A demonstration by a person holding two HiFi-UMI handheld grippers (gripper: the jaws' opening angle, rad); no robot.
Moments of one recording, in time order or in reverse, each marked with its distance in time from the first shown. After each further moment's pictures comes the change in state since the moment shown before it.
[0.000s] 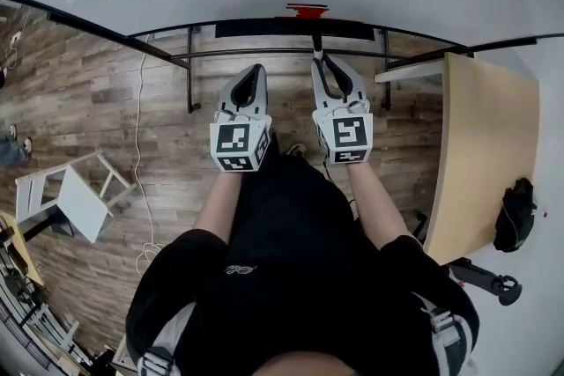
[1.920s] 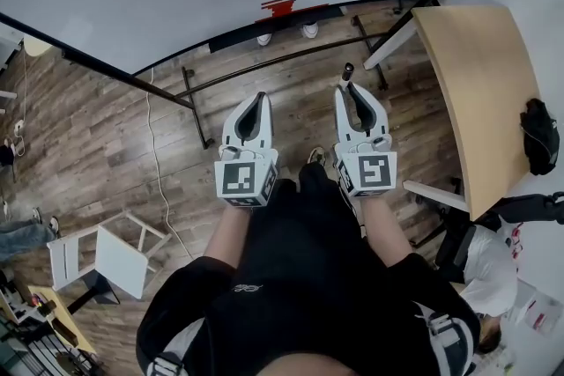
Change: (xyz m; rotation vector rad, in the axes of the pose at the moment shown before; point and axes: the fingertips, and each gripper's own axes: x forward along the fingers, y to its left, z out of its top) left arm -0.150 -0.052 0.043 0.099 -0.122 -0.264; right arm -0.190 0.062 0.050 0.076 -0.184 -0.357
